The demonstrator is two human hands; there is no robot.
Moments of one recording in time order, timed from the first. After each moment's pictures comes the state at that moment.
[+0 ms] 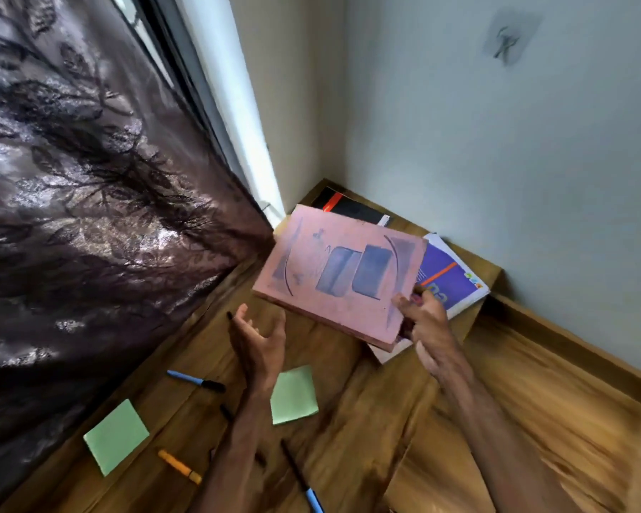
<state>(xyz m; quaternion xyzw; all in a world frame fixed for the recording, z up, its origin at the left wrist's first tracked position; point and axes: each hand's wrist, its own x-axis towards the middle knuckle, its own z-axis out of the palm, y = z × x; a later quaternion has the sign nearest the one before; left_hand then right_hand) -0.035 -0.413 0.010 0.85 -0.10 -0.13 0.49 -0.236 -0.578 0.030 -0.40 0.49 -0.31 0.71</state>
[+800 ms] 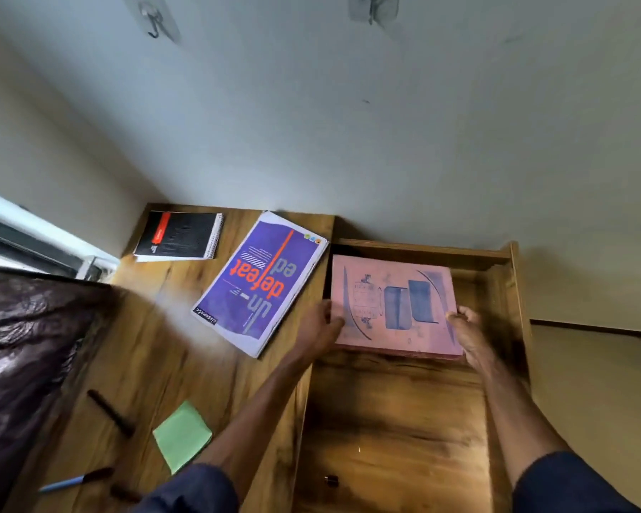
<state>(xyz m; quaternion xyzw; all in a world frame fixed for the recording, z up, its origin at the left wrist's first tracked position) -0.307 -0.568 -0.031 0.71 -0.50 -0.46 0.19 -0.596 -0.583 -0.084 -0.24 0.76 -0.28 0.53</state>
